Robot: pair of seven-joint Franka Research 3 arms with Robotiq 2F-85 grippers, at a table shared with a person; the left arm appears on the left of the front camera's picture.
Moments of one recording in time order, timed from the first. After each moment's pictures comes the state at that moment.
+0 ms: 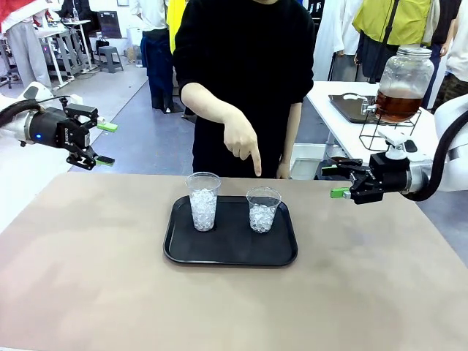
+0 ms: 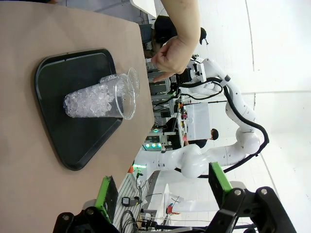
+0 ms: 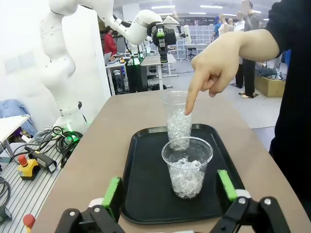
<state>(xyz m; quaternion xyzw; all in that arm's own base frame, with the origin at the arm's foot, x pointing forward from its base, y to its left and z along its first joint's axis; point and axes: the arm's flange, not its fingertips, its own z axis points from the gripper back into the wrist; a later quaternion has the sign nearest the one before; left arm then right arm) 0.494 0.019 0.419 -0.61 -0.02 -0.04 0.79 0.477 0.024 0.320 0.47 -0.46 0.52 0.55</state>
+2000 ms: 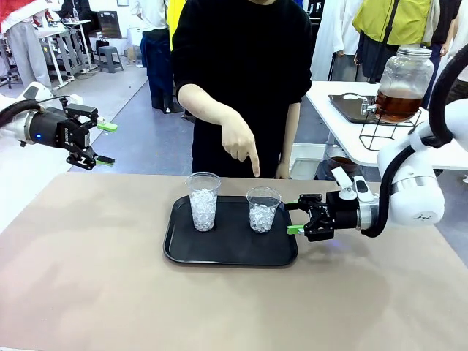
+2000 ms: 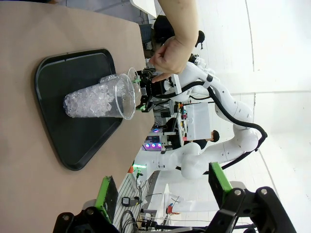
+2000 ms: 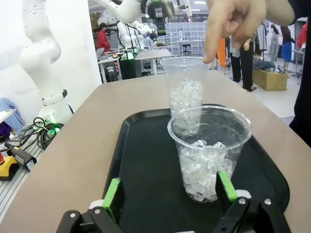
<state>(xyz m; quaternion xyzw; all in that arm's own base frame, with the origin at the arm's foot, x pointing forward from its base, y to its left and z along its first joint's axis) 0.494 0.019 0.419 -0.61 -0.02 -0.04 0.79 0.458 0.111 0.220 0.46 -0.46 0.51 0.56</state>
